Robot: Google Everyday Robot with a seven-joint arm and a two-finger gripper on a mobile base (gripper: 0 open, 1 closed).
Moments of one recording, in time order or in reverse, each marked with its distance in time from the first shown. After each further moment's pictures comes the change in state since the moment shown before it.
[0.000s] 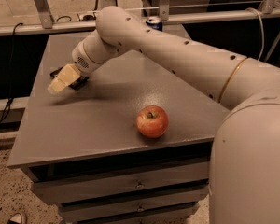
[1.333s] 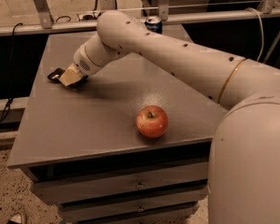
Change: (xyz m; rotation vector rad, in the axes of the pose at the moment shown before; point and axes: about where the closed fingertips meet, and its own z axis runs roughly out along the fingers) arm 0.008 -0.005 0.007 0.011 0.009 -0.009
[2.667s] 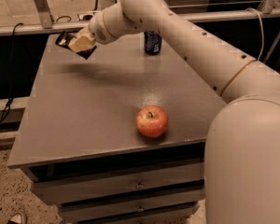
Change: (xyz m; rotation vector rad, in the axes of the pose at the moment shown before) arm -0.058 -0.080 -0.061 0.105 -0.188 -0.128
